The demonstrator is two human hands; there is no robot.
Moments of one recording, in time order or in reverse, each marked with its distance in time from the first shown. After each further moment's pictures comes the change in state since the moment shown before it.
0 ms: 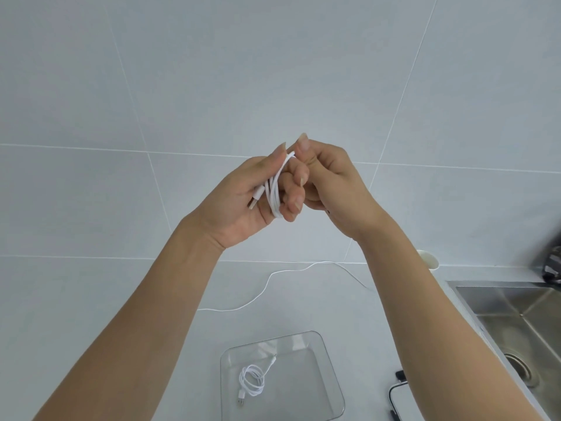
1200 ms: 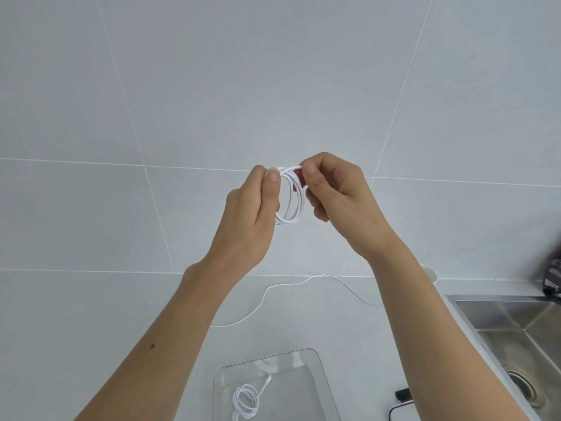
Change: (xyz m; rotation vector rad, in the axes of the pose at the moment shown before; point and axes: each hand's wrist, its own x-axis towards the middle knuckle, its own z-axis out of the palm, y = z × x) left_hand 0.004 -0.029 0.015 0.995 0.667 0.268; right_hand -0.012 -0.003 -0.016 -0.203 0.183 0.023
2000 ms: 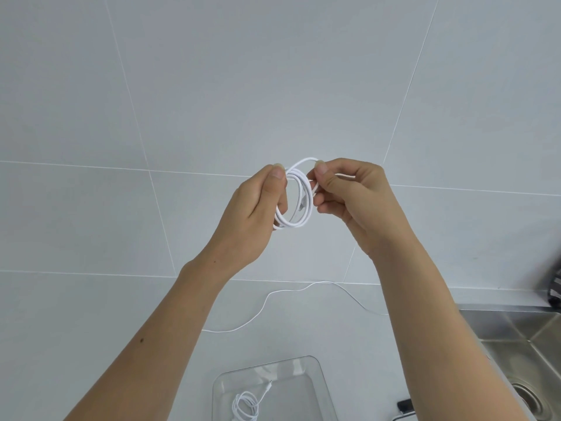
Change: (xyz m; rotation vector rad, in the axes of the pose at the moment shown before) left_hand 0.011 0.005 -0.008 -0.218 -0.143 -0.033; right_hand 0.004 -0.007 -0.014 0.267 0.077 0.147
